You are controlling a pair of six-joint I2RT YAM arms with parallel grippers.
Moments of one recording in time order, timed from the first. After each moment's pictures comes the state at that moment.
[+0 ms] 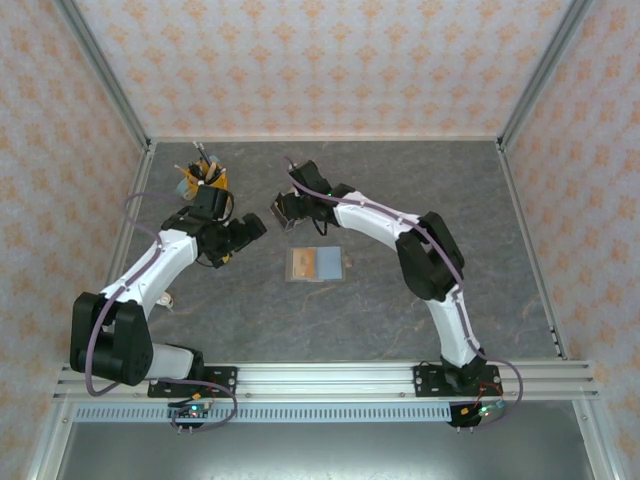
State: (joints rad) left arm -0.15 1.37 0.95 -0.68 0.20 -0.80; right arm 0.73 2.12 1.71 -0.40 0.05 0.38
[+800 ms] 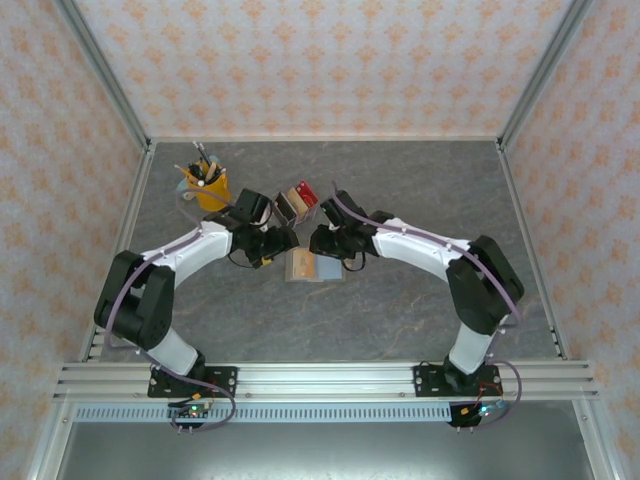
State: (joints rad) left arm -0.34 1.60 0.99 -0.52 0.33 -0.81; right arm 0.73 1.76 1.22 -0.45 -0.19 0.81
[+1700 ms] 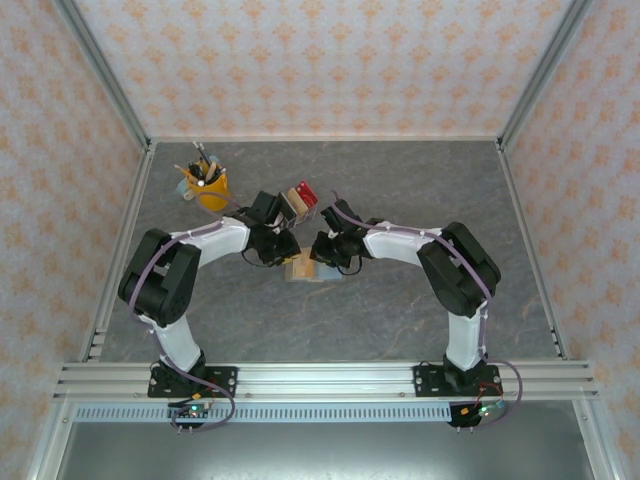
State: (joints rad) left arm -0.38 1.77 1.03 -0.44 0.35 -0.88; right arm 0.69 1.91 1.16 -0.27 -0.31 0.93
